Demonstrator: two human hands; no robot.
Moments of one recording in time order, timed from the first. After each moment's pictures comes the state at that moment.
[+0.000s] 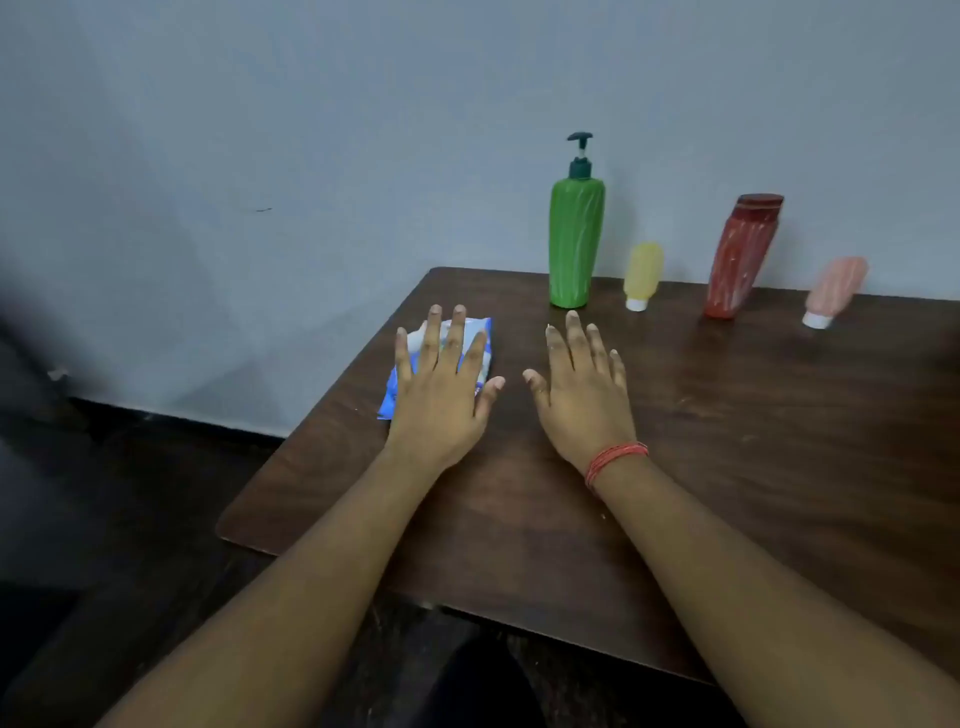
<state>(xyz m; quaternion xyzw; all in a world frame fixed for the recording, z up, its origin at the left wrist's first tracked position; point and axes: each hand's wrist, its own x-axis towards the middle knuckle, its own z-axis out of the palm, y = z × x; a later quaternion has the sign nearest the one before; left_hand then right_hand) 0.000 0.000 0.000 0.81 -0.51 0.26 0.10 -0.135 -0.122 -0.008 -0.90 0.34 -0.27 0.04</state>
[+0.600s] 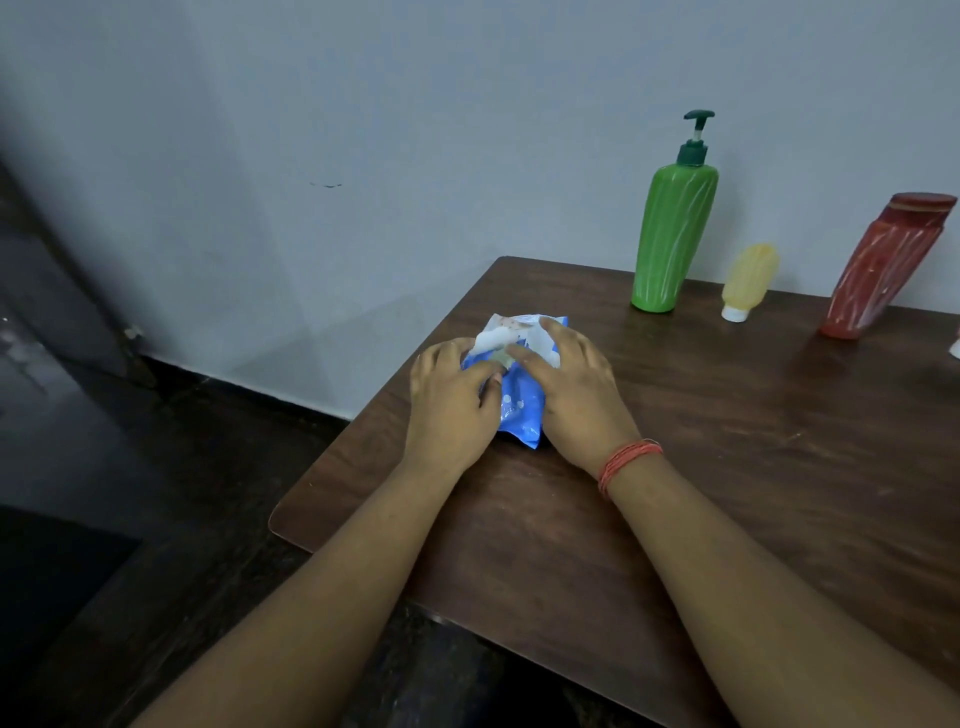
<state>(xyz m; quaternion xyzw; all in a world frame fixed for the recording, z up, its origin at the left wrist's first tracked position) 0.051 0.024 -0.022 0.83 -0.41 0.19 0.33 -0.057 -0.108 -0.017 -0.95 0.15 -0.27 0.07</state>
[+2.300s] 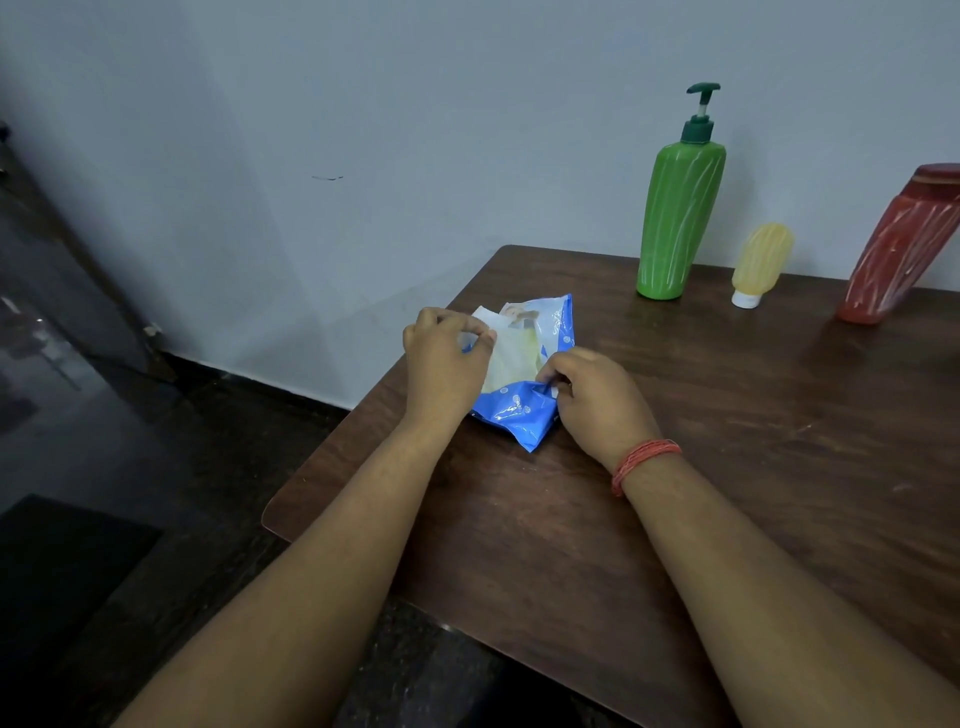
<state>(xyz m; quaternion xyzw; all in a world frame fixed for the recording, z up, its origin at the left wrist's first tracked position) 0.057 0.000 0.014 0.83 -0.29 0.08 0.46 -0.074 -0.120 -0.008 -0.92 0.19 -0.25 0.23</state>
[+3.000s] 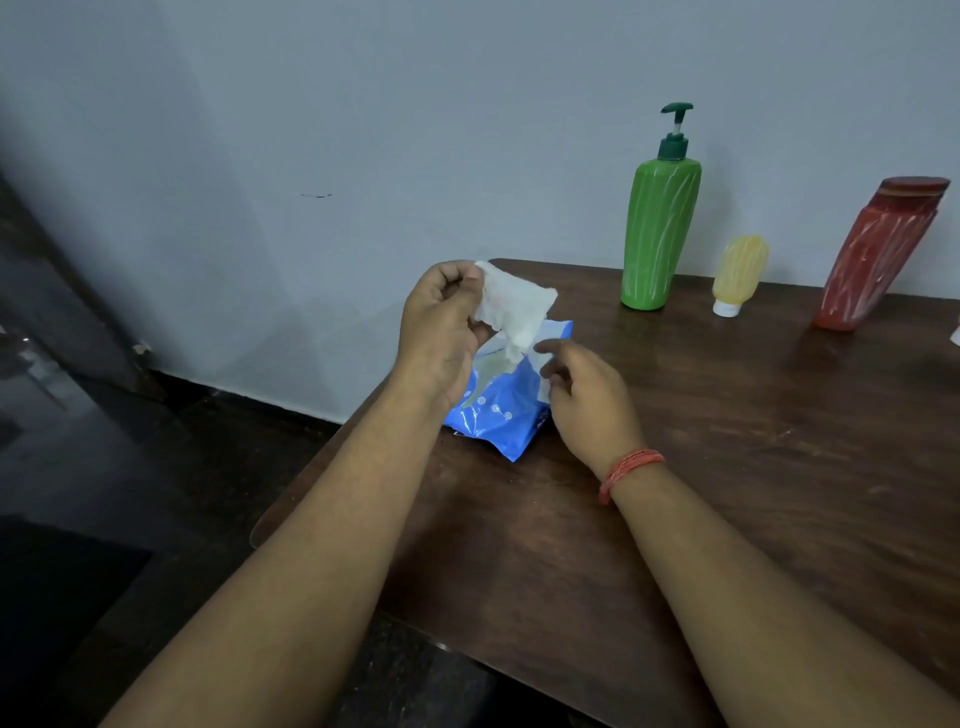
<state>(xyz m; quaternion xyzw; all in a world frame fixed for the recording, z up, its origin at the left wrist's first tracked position) 0.038 -0.017 0.075 0.52 -0.21 -0.18 0.81 -0.075 -0.116 -0.003 -0.85 0.22 -0.35 0.32</state>
